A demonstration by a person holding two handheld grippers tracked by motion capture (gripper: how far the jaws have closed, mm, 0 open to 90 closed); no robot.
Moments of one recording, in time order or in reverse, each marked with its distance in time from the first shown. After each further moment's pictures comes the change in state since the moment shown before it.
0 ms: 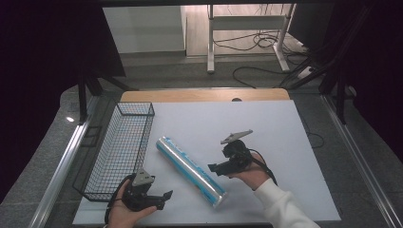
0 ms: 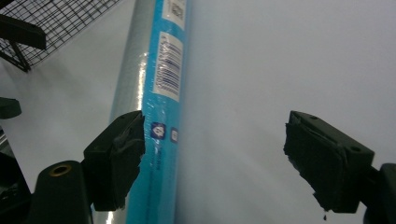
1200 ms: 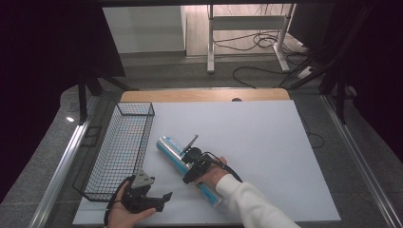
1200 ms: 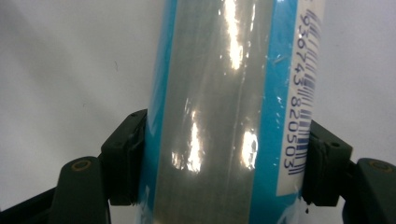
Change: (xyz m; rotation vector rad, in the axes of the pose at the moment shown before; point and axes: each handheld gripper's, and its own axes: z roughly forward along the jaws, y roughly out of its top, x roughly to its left) left arm -0.002 -0.004 -0.002 -0.004 -0.004 0.009; right arm 0.050 0.031 0.108 0.378 0.000 -0.093
